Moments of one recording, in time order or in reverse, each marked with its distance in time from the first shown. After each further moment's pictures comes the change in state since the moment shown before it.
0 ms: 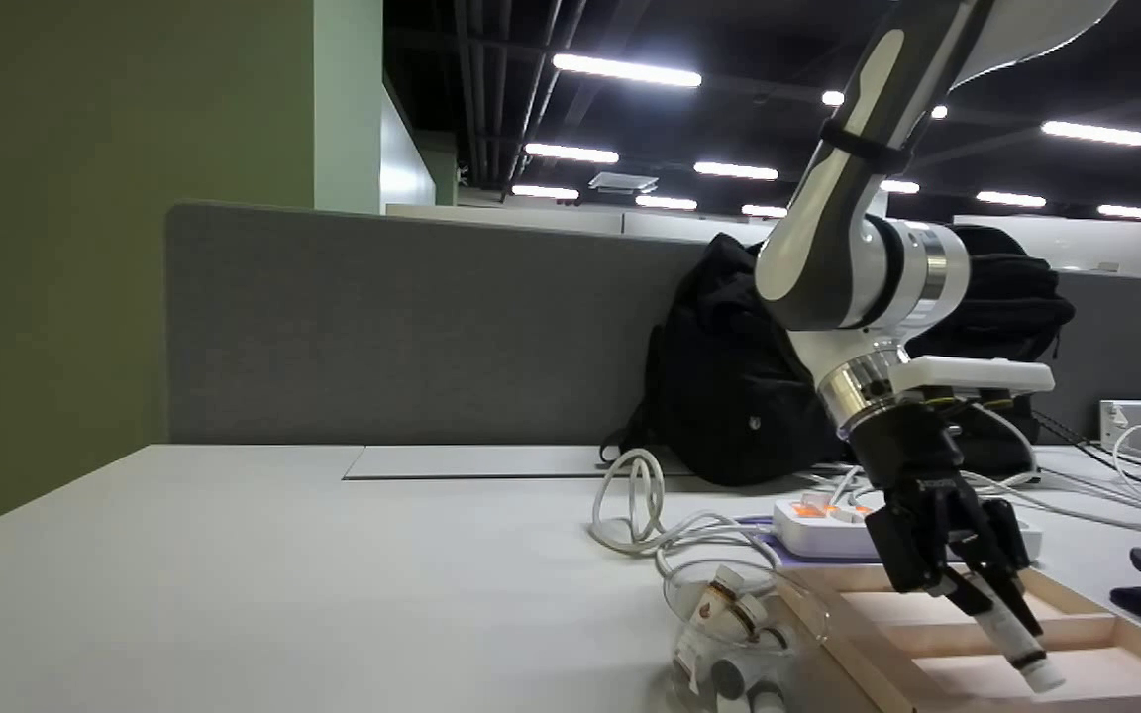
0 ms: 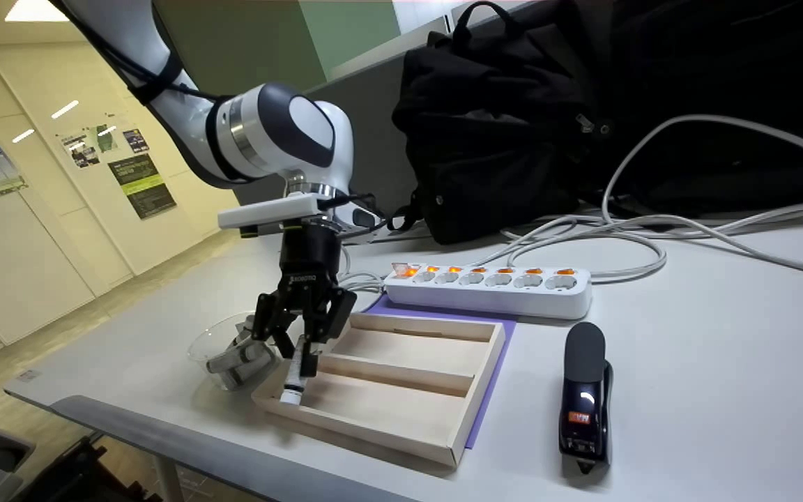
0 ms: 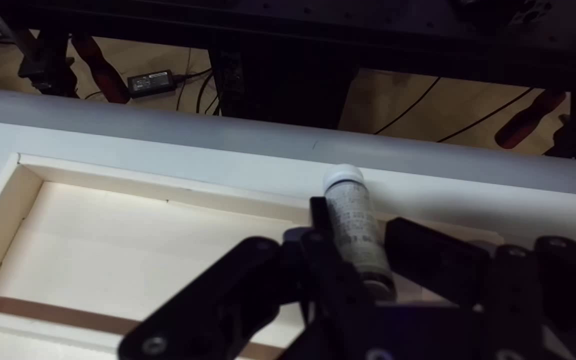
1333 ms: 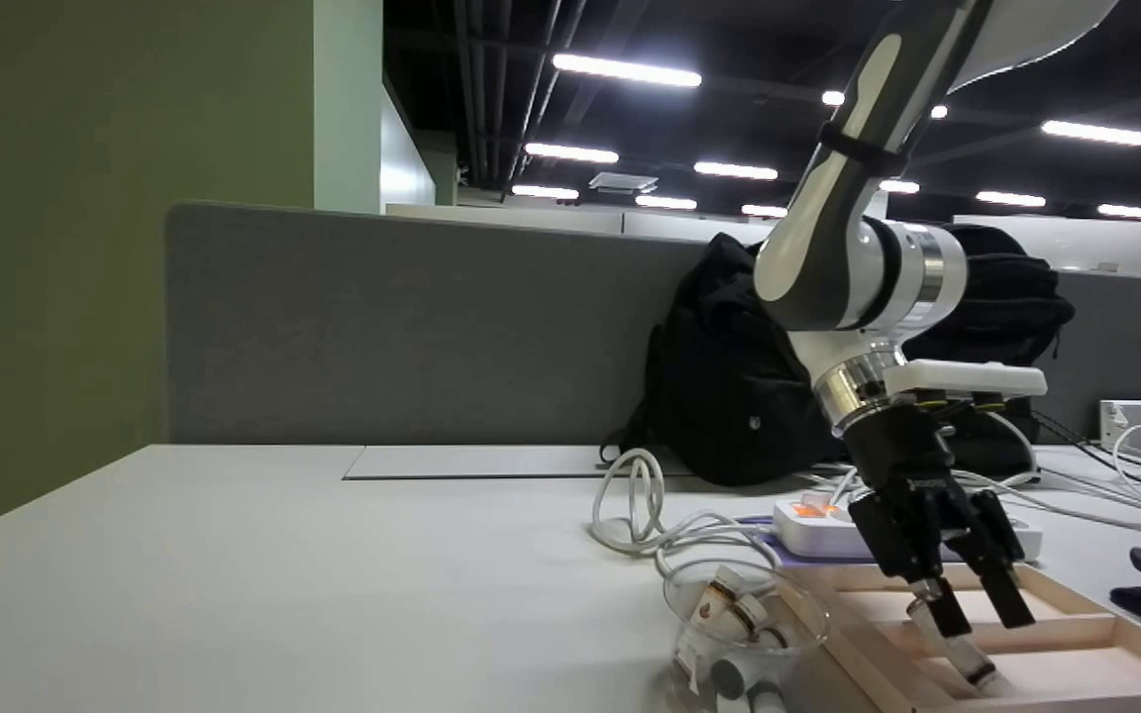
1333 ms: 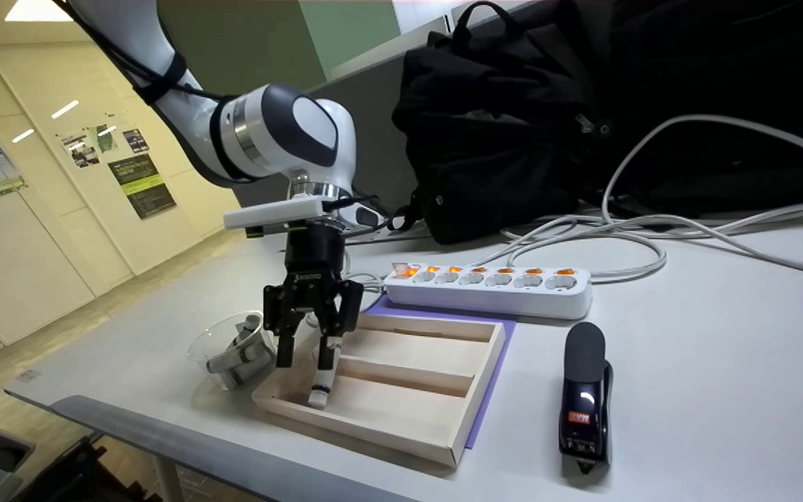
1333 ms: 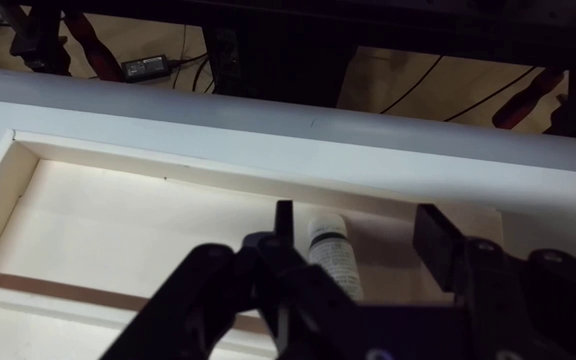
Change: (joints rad) arm -0.013 0.009 0.009 0.014 0.008 0.026 -0.004
